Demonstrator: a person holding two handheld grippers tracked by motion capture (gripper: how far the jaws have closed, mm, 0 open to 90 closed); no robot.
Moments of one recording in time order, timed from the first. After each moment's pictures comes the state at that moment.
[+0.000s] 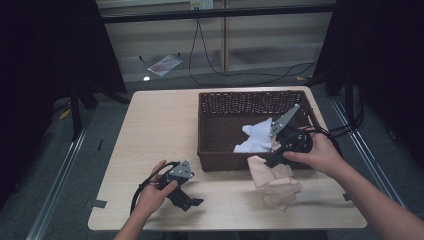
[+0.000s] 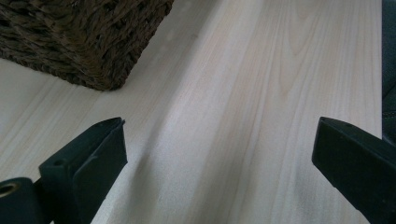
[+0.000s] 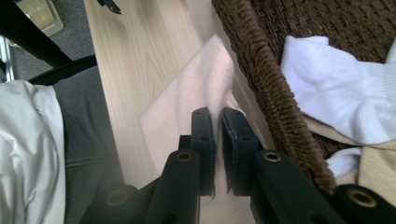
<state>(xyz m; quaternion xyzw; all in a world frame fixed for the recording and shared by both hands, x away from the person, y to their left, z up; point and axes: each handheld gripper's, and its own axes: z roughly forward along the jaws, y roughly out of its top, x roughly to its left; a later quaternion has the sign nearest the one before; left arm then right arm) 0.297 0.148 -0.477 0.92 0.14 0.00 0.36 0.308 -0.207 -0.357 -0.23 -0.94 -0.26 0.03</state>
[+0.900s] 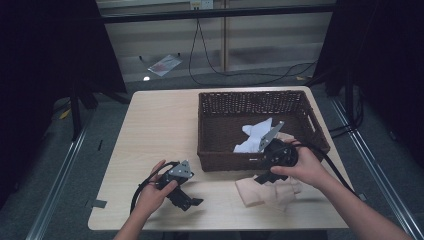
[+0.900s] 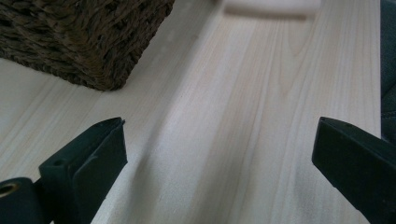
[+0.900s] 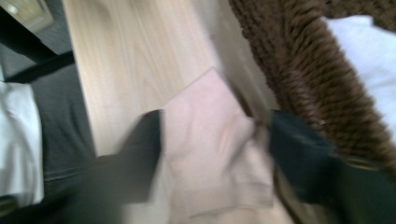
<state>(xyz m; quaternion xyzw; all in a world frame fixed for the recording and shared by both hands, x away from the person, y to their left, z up) 0.299 0.149 -0.477 0.92 0.14 -0.01 0.36 0.304 -0.185 -0.403 -0.24 -0.94 -0.25 0.04</state>
